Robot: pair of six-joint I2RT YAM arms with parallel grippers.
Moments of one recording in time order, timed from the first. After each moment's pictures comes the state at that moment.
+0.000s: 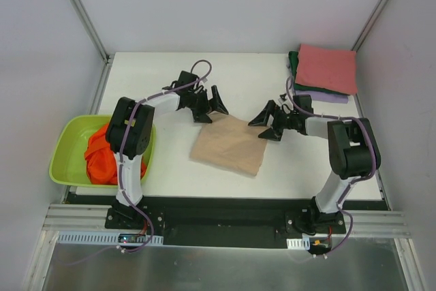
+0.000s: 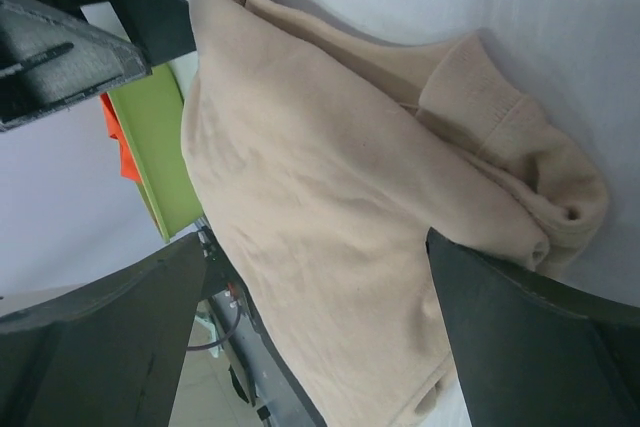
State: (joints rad) left arm -0.38 2.07 1.40 -0.30 0.59 -0.68; right arm 0.16 1.78 0.85 0.04 -0.80 0.71
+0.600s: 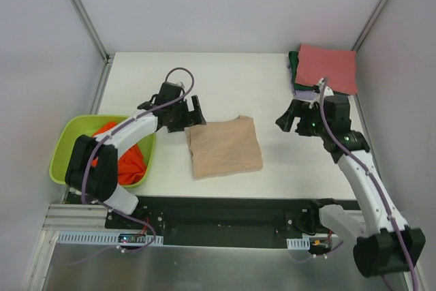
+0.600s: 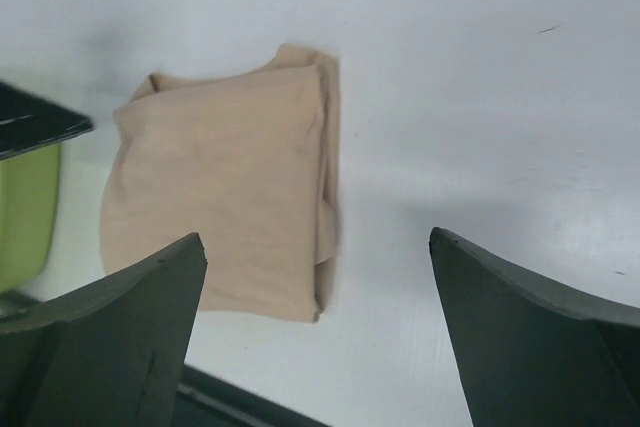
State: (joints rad) left arm -0.39 1.58 1.02 -0.38 0.21 -0.63; right arm 0.17 1.04 0.89 -0.54 -0.34 0.35
